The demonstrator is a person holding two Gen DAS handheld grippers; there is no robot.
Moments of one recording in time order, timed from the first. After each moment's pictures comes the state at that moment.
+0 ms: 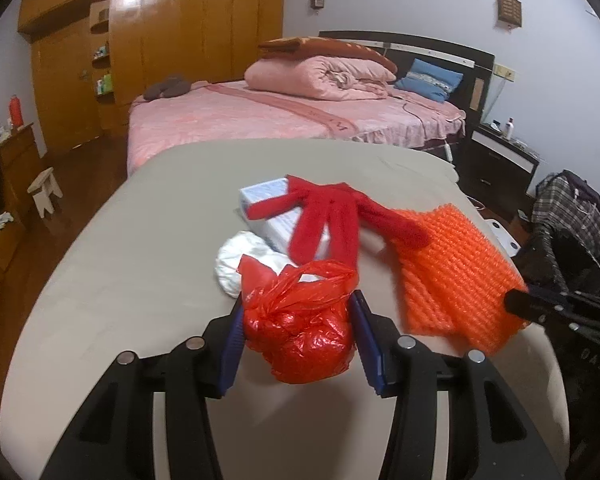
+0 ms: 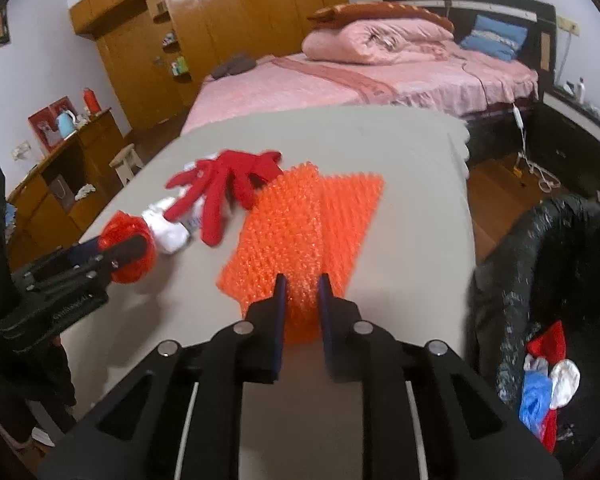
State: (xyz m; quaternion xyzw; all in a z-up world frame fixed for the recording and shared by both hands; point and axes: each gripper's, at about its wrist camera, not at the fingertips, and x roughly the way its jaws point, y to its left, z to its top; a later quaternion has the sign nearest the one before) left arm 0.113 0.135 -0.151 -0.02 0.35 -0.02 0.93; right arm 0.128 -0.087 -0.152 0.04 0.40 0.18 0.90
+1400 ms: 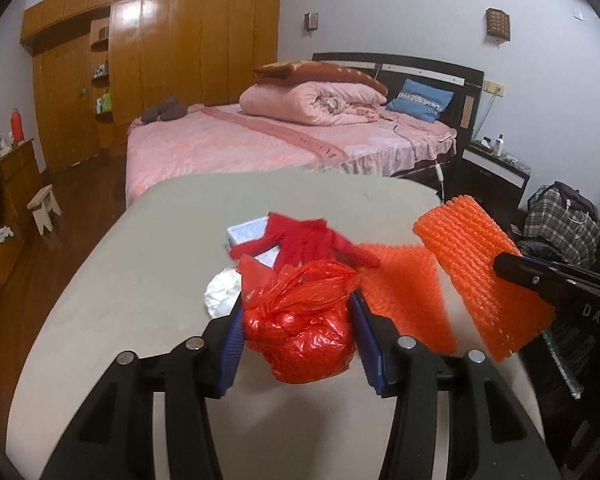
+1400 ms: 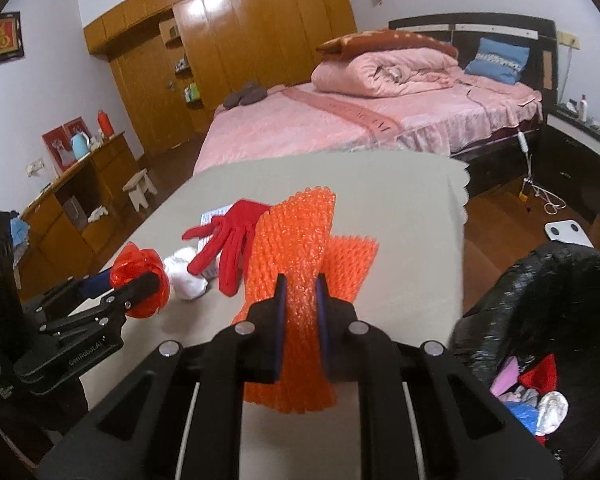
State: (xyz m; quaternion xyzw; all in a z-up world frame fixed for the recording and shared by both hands) left arm 0.096 0.113 -0.113 -0.01 0.31 -0.03 0.95; right arm 0.132 -0.106 -0.097 0.06 0.34 0.20 0.92
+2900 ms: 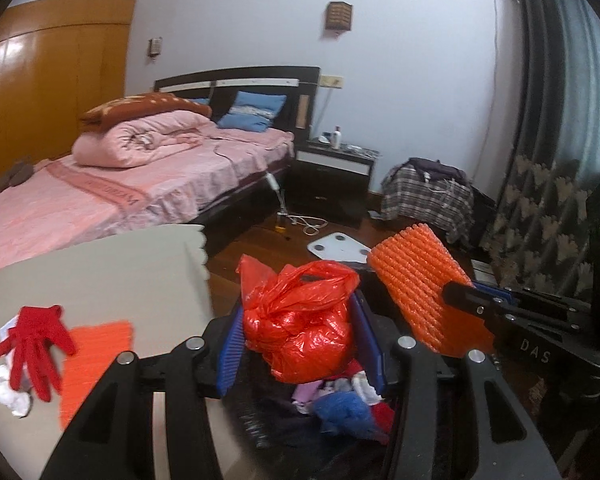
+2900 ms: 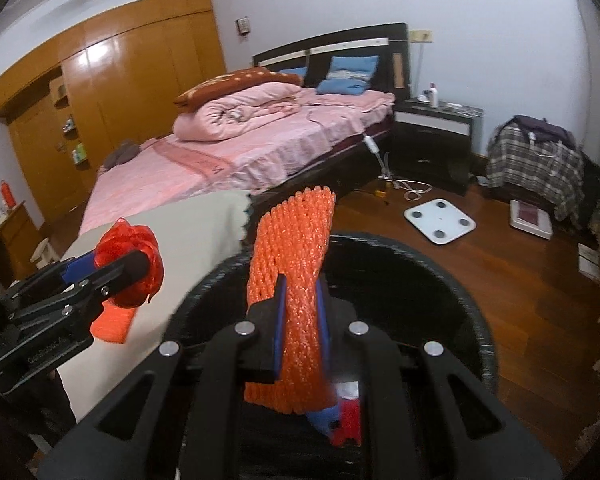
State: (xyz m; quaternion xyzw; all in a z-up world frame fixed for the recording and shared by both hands) left arm 0.096 -0.142 -0.072 0.03 0.27 -0.29 0.92; right arm 0.050 -0.336 -0.088 0.10 0.31 -0.03 0.95
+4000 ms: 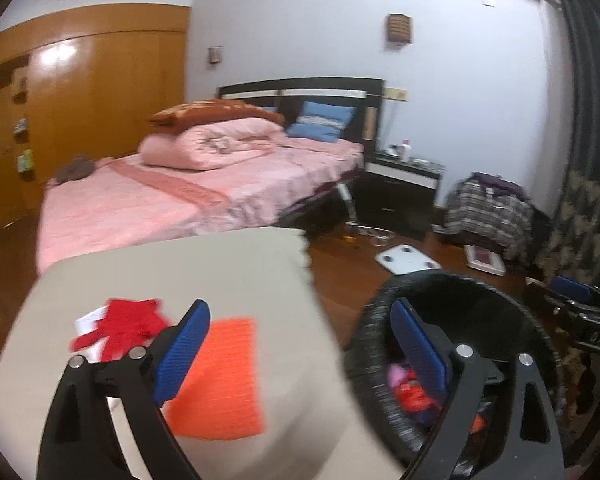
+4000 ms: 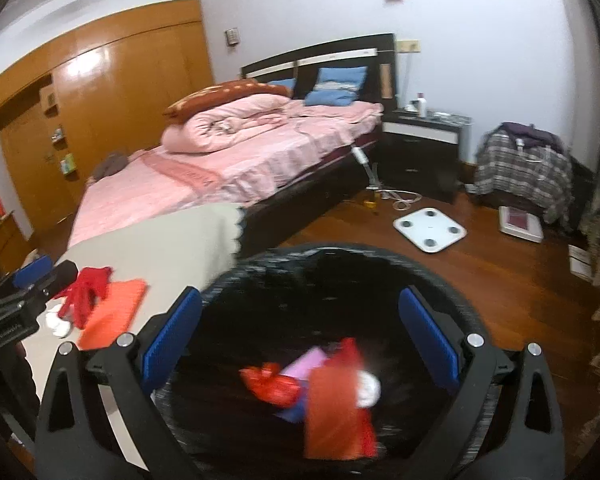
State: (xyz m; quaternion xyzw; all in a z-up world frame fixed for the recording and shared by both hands) left arm 0.107 -0.029 -0.066 0.02 0.25 -0.16 0.95; right arm 0.066 -0.299 -0.083 0.09 0.29 -0.03 0.95
